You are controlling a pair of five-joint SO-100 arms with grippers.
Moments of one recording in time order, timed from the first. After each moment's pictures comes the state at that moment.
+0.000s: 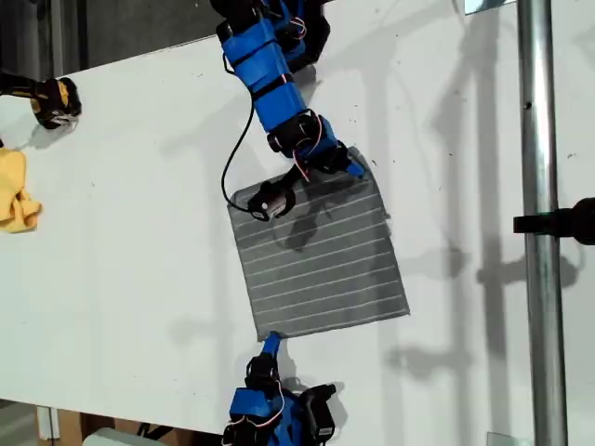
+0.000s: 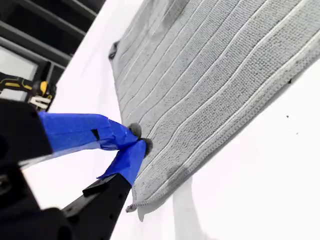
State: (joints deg) arm 0 -15.6 198.8 178.4 67.2 -72.1; arm 1 -19.8 84.6 97.6 75.3 58.1
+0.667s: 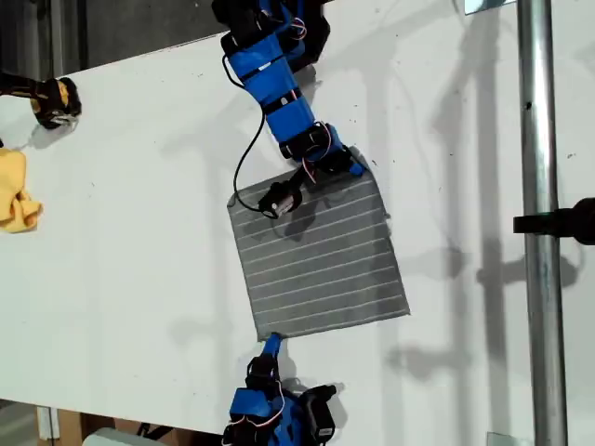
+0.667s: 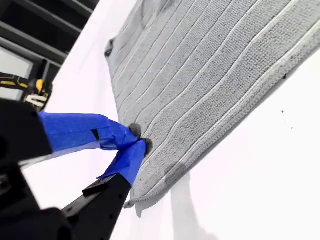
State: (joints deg) arm 0 -15.6 198.8 178.4 68.3 -72.1; arm 1 -18.5 78.5 107.4 63.2 59.6
